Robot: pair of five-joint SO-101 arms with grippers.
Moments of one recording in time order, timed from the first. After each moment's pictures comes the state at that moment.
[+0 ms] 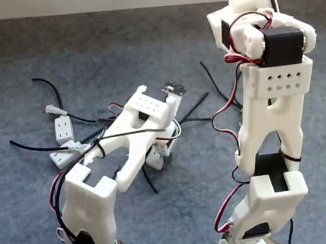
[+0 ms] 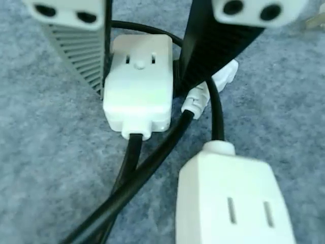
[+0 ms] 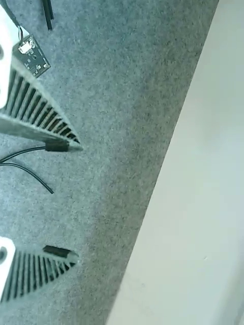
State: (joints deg) left arm 21.8 28.1 0.5 80.7 1.8; right arm -6.2 10.0 -59.4 90.1 18.3
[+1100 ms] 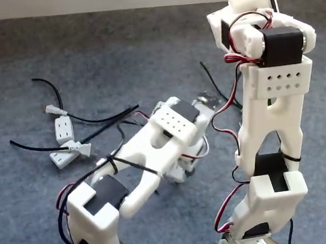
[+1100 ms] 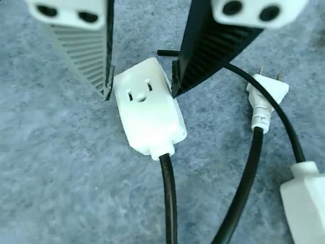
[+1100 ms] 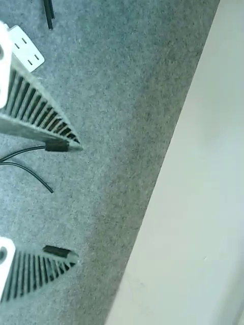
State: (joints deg) left arm 37.8 17.1 3.6 82.9 5.4; right arm -6.2 10.0 -59.4 90.1 18.7
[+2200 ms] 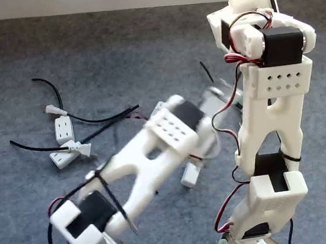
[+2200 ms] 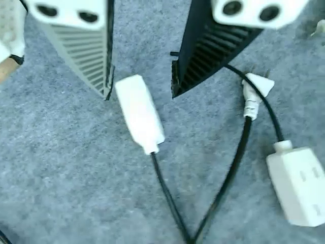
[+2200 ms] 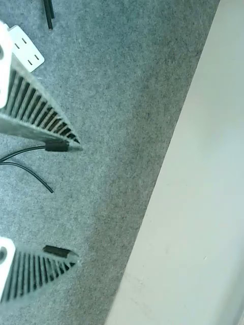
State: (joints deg) left arm 40.2 5.9 0.9 84.8 5.5; right arm -6.2 10.0 -59.4 90.1 18.7
